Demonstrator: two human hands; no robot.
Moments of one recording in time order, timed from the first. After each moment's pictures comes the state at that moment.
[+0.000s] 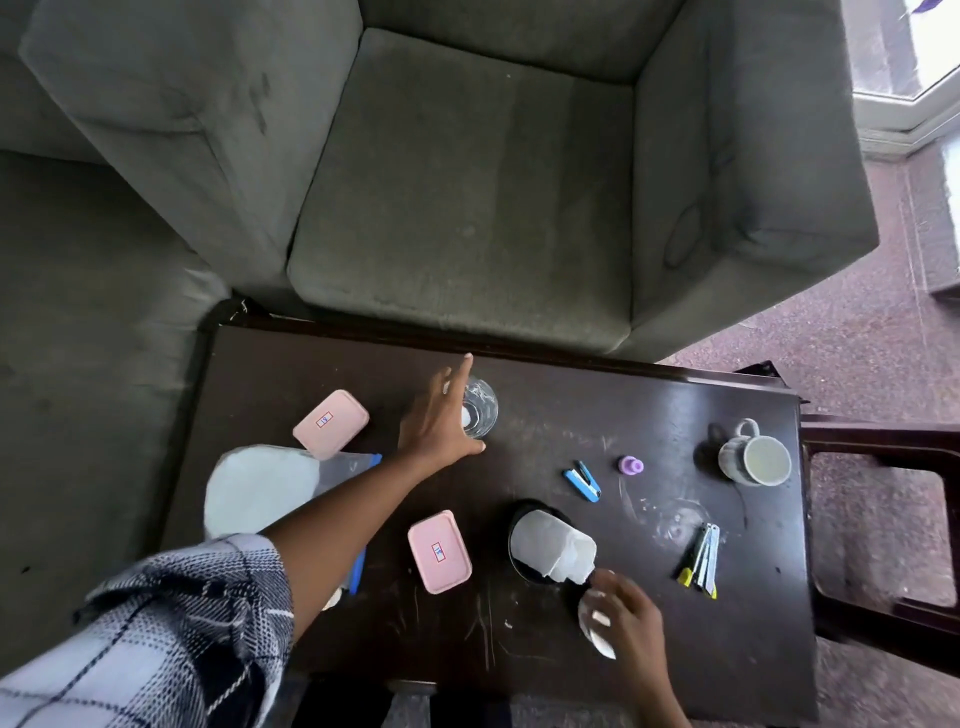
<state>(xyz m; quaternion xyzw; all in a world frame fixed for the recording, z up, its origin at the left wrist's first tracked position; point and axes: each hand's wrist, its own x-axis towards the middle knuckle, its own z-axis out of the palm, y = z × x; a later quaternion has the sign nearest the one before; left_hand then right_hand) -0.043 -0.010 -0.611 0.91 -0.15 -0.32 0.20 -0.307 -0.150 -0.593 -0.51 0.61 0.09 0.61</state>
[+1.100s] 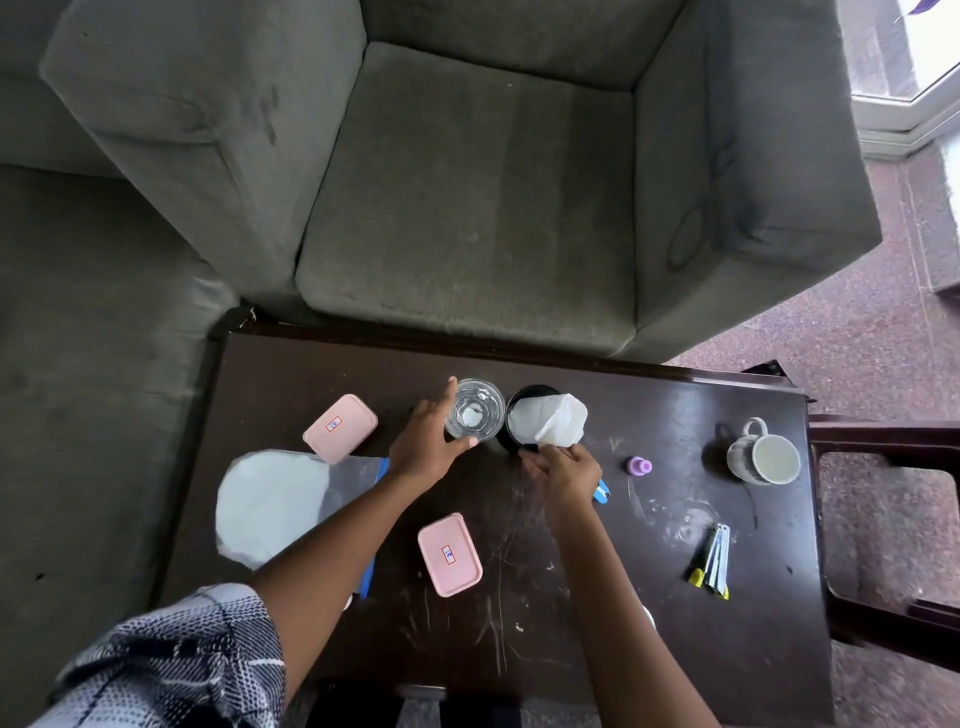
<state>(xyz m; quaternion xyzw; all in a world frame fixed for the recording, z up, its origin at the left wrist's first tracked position) -0.054 0.017 -0.622 0.90 -0.10 -0.30 0.29 -0.136 -0.128 -0.598 -0.36 0.59 -0.05 0.72</state>
